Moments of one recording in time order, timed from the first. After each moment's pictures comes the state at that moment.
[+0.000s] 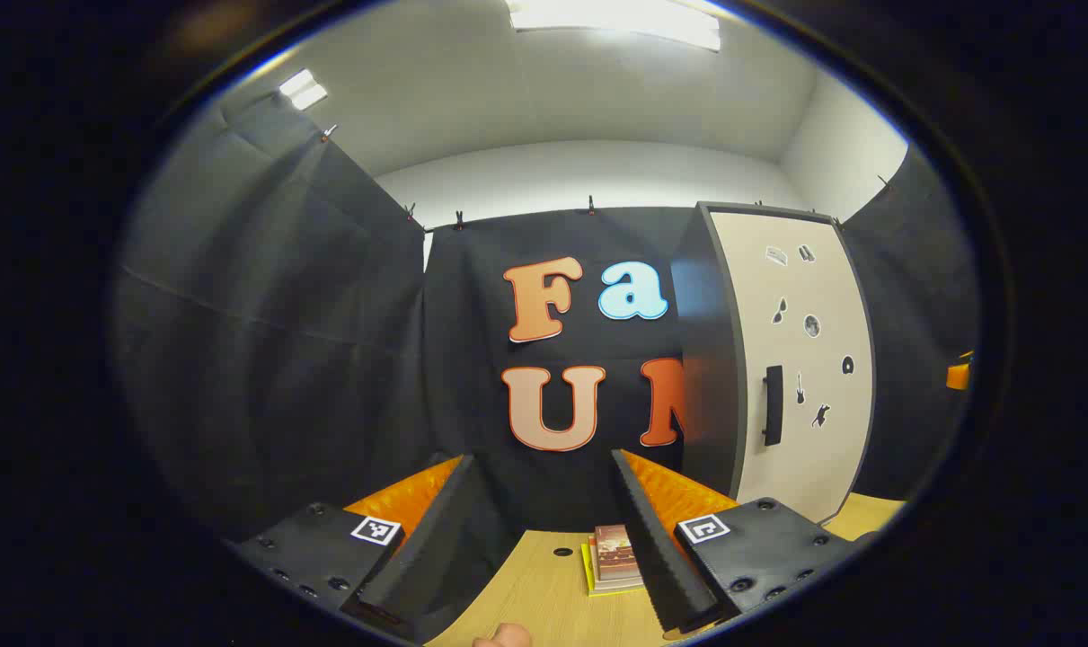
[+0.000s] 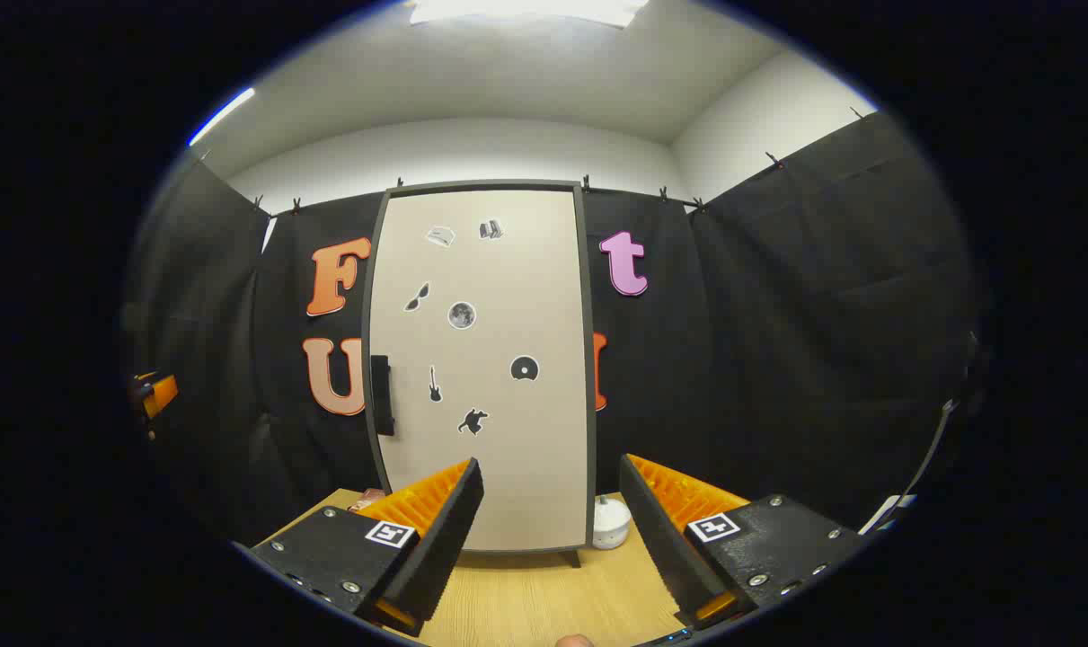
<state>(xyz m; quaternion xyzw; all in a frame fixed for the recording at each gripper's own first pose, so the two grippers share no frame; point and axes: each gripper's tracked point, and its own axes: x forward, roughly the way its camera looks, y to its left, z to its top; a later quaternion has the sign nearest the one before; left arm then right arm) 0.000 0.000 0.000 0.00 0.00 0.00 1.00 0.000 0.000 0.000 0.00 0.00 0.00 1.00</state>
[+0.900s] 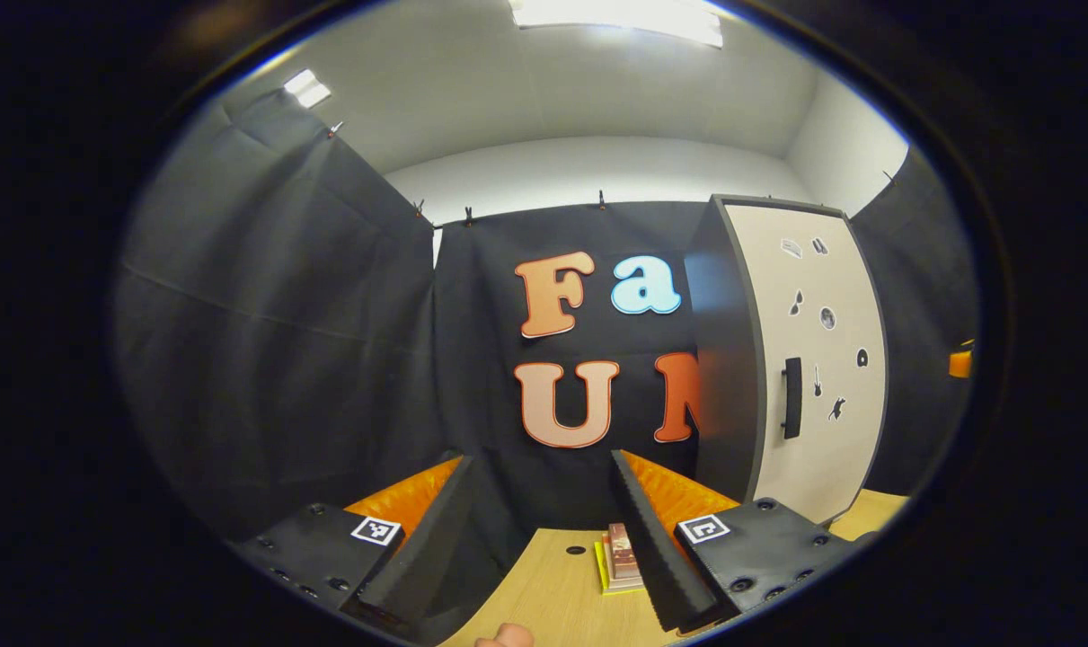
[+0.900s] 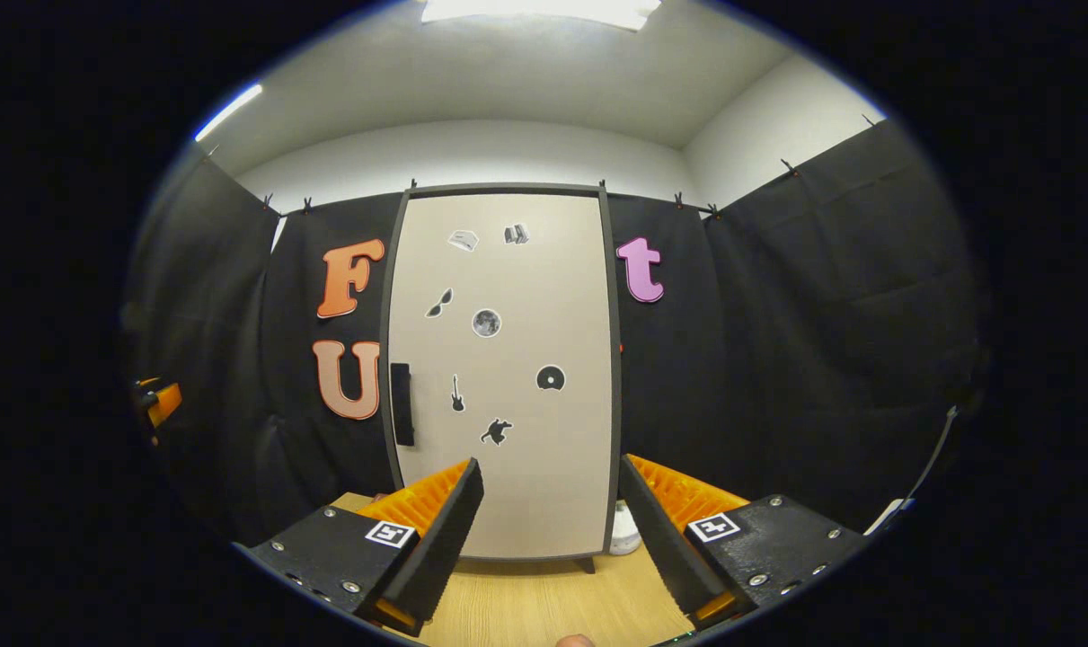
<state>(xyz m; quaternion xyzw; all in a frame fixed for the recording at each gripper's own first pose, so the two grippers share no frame) -0.001 0.001 -0.005 0.01 0.01 0.01 1.00 0.019 0.041 0.006 0.00 -0.01 0.02 1.00</state>
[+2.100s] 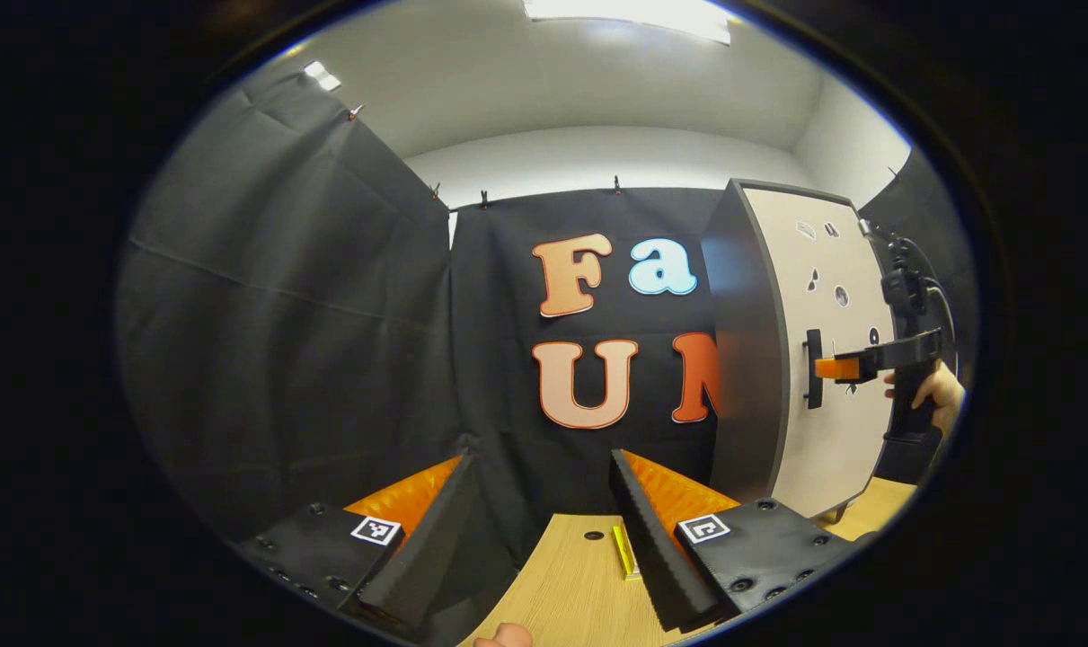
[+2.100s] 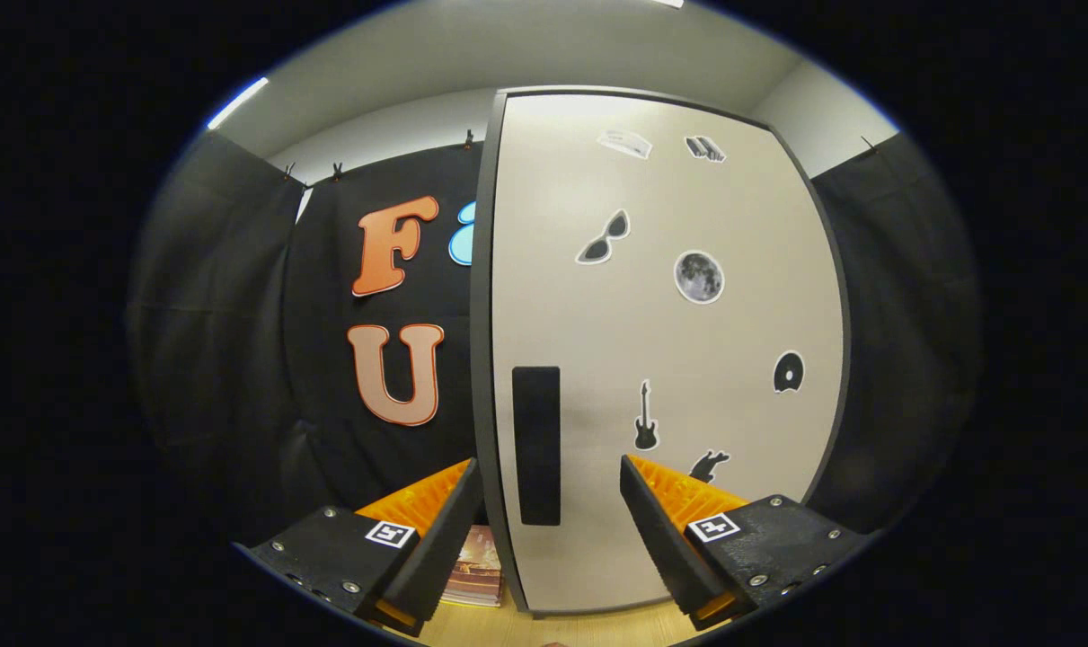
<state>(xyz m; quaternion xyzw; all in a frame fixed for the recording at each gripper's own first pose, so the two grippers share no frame) -0.017 0.044 -0.047 -0.01 0.04 0.03 1.00 0.233 0.258 -0.034 0.00 0.04 0.09 1.00</state>
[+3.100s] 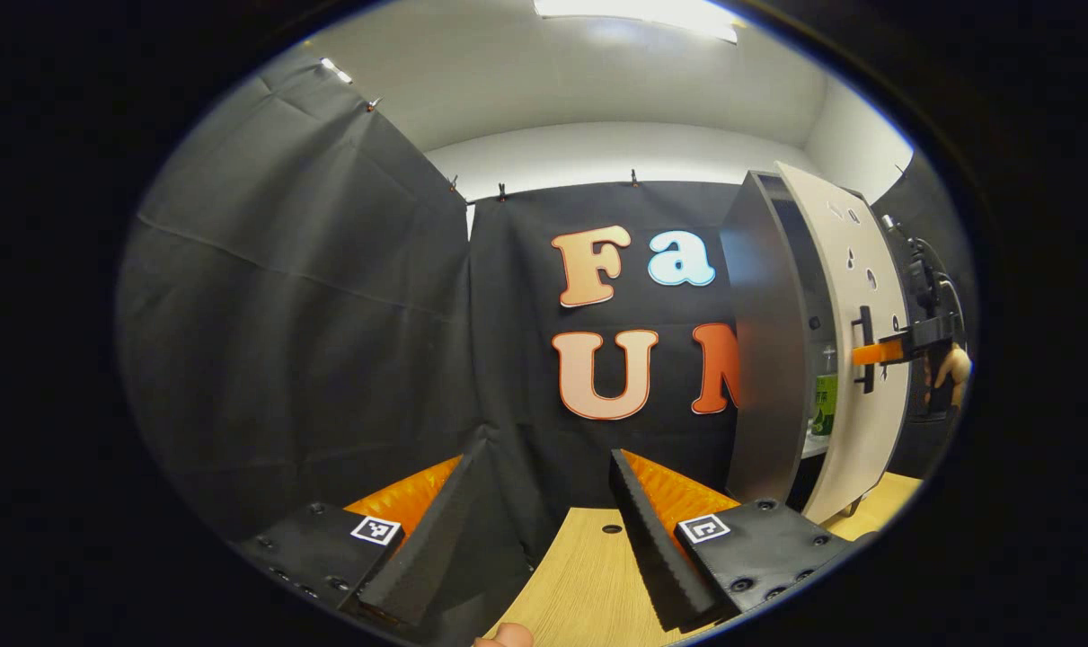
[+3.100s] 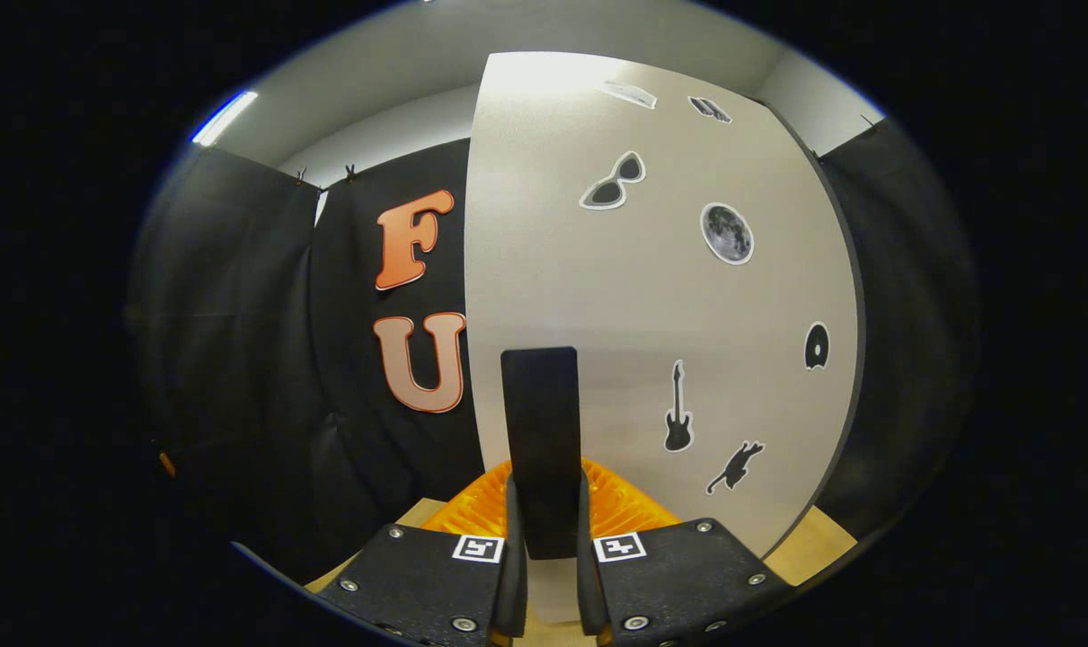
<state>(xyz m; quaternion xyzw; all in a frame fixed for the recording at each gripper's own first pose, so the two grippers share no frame) -0.024 0.073 -0.065 0.00 0.04 0.05 1.00 0.193 0.241 -0.042 0.02 0.06 0.15 0.99</state>
